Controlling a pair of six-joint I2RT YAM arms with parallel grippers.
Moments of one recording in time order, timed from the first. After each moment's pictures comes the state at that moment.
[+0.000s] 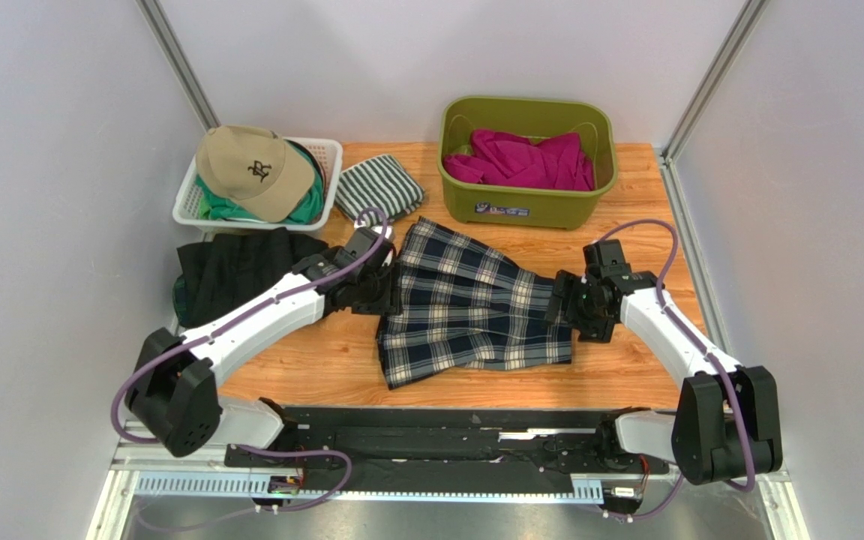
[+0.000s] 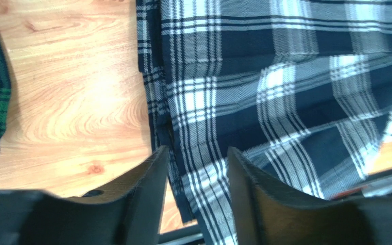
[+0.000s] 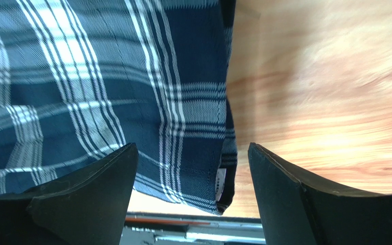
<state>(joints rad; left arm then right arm) -0.65 1.37 0.98 -0.62 -0.06 -0.54 0.16 1.25 0.77 -0.70 -0.09 0.49</state>
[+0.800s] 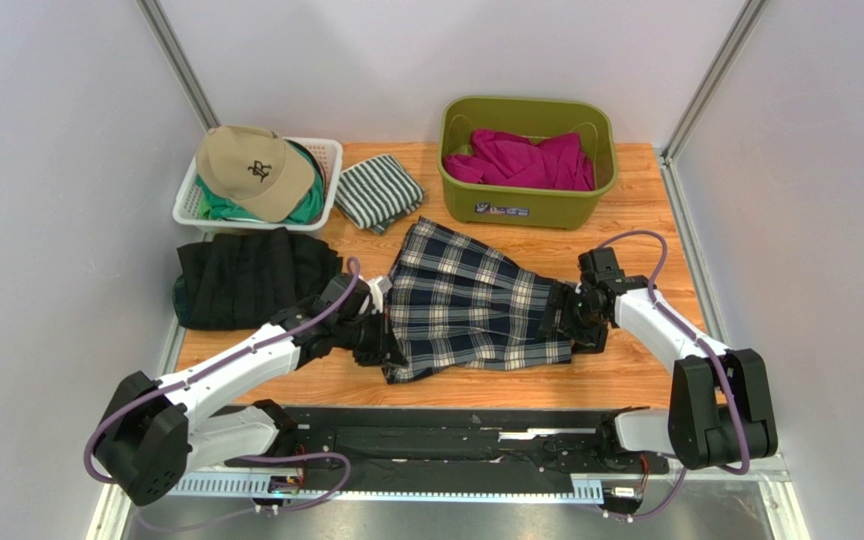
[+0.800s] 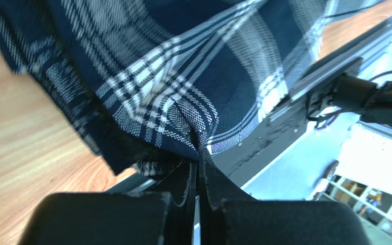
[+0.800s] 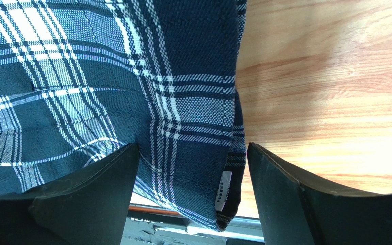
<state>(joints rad) -0.66 1.10 0.57 -0.39 0.40 -0.75 0.16 1.31 0.70 -0.66 -0.17 0.49</state>
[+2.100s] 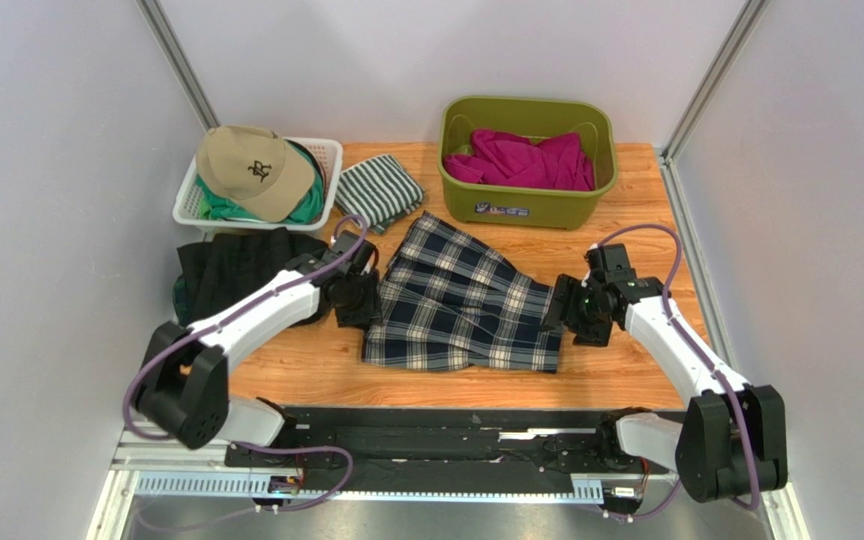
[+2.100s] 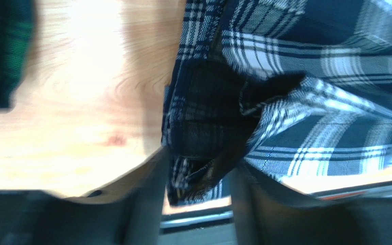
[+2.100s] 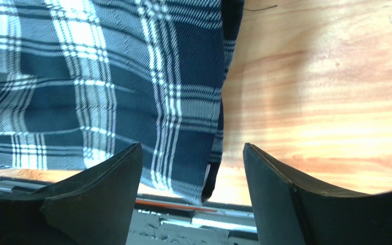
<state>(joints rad) -0.52 1.40 0.91 -0.68 0.02 -0.62 0.16 1.18 0.73 -0.72 -0.17 0.48</state>
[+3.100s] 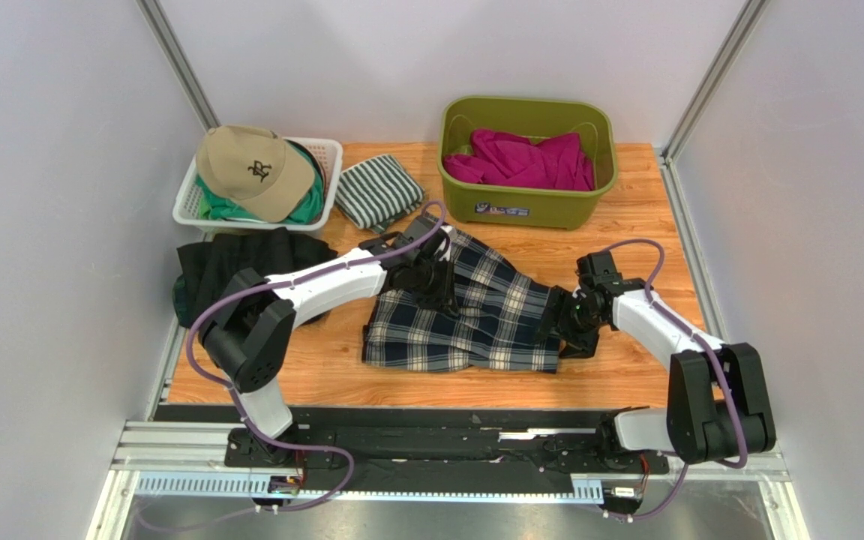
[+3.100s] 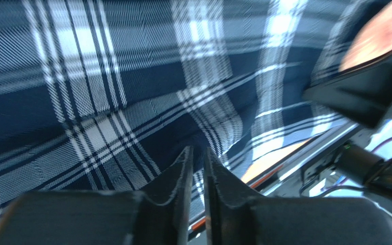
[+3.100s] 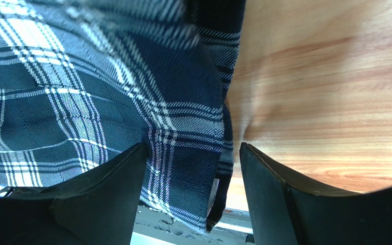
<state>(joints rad) -0.75 1.72 1.23 -0.46 0.24 -0.63 0.16 1.32 0.68 -0.64 -0.26 0.56</state>
